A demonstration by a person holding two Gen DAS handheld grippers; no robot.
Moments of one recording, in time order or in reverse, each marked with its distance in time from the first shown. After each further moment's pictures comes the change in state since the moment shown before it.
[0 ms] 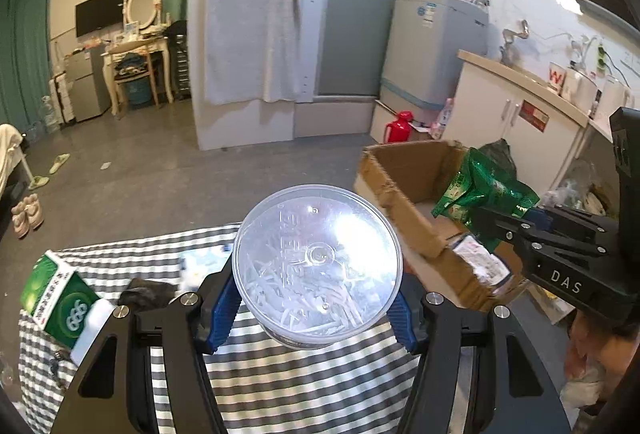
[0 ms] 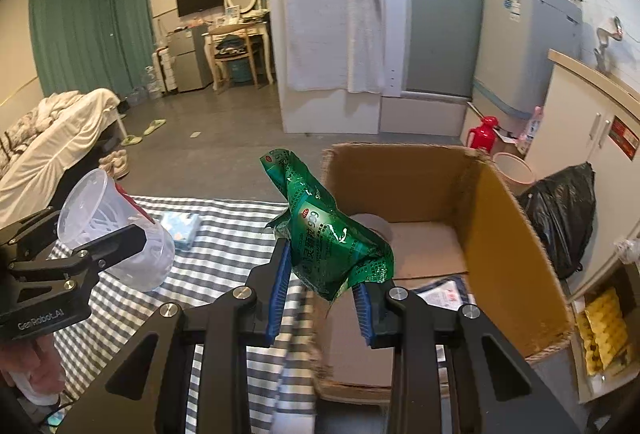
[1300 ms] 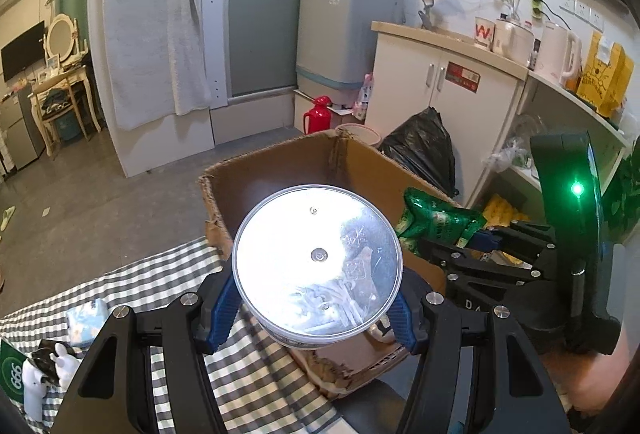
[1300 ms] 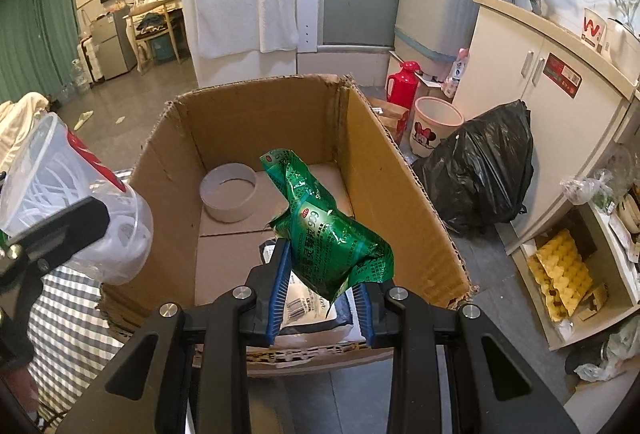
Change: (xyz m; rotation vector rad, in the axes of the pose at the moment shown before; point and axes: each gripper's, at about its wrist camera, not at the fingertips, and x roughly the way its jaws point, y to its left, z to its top) left arm 0.051 -0.144 0.027 0.185 0.030 -0.183; right arm 0.015 -0.106 -0.030 0.116 0.147 -0.214
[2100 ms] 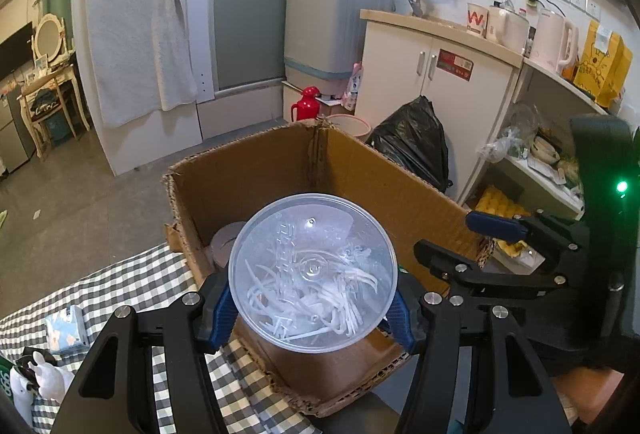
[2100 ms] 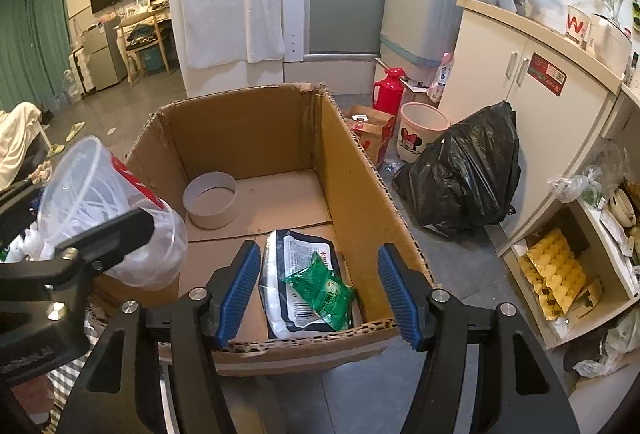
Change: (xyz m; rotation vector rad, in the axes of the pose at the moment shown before) left arm 0.030 -0.023 0.002 0.022 0.035 -0.022; right arm -0.011 -0.019 -0.004 0.027 -0.042 -0.029
